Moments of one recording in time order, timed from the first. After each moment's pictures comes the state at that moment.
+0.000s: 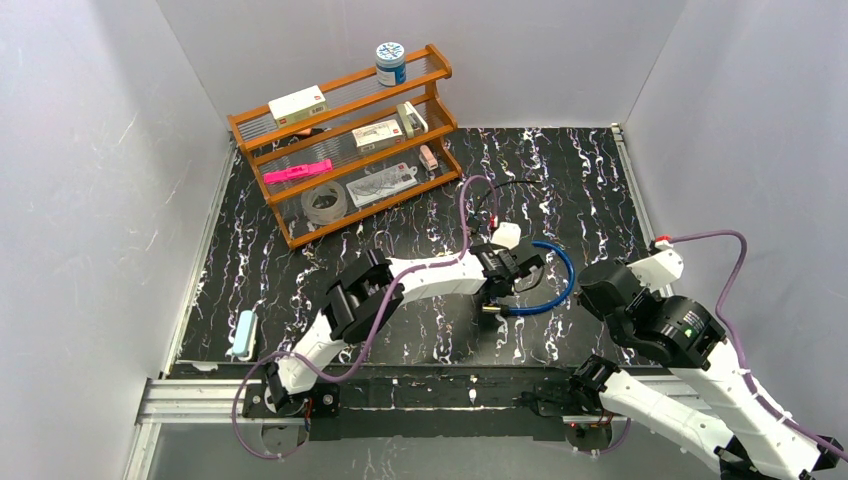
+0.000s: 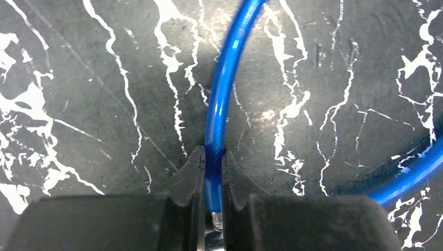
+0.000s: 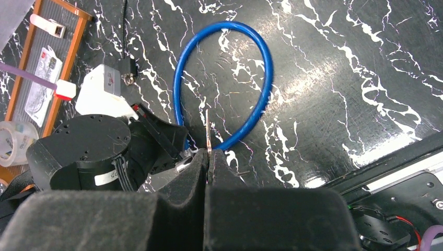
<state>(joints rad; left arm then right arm) -1.15 2.25 1.76 -0.62 -0.44 -0.81 0.82 0.61 0.99 -1.33 0.74 1.31</state>
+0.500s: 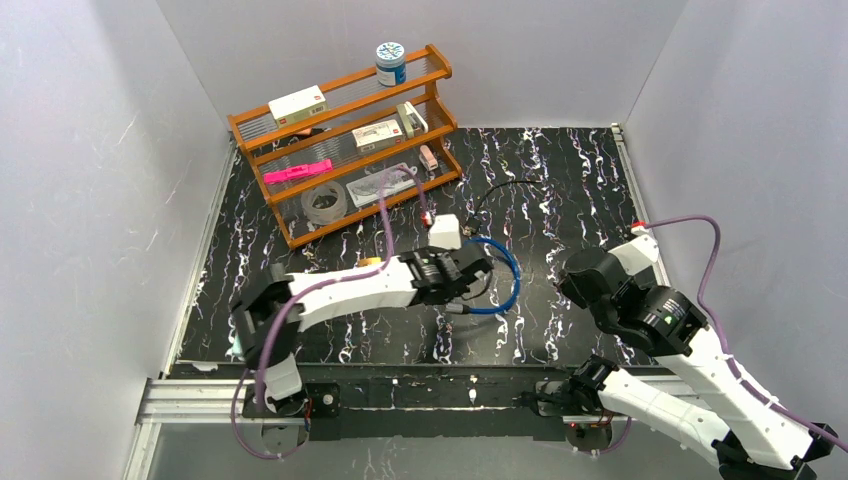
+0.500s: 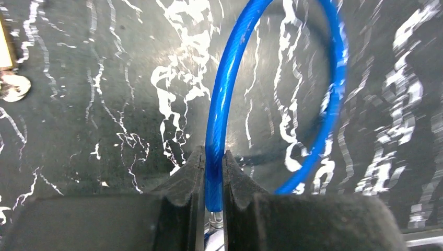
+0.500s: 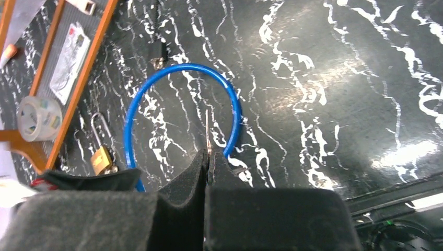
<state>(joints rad) -1.14 1.76 1.31 -0.65 -0.55 -1.01 0.82 0.68 0.98 -1.17 0.67 1.23</state>
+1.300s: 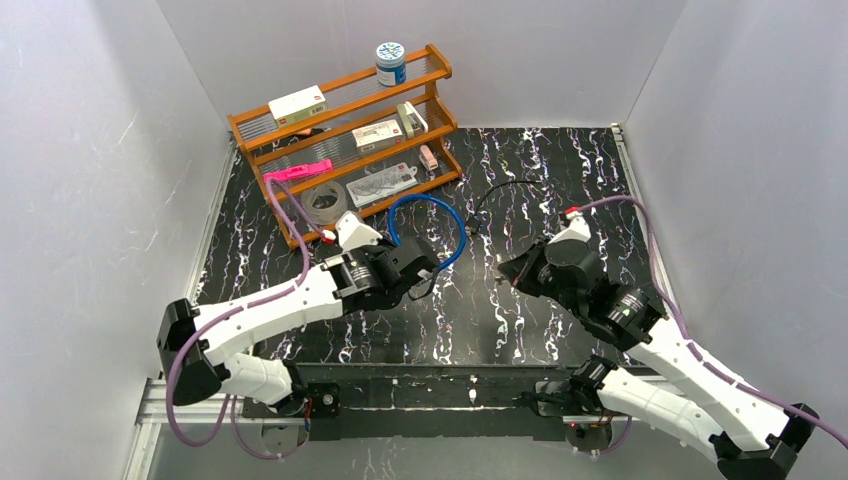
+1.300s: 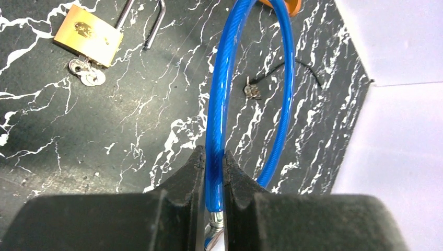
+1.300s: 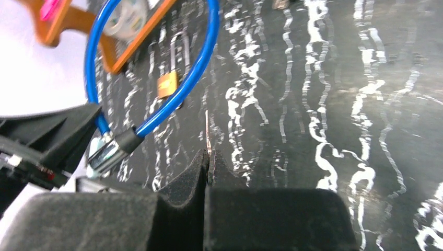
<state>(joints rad) -1.10 1.33 1.16 -0.87 -0.84 -1.69 0.82 0.73 0.80 -0.64 0.31 0.96</state>
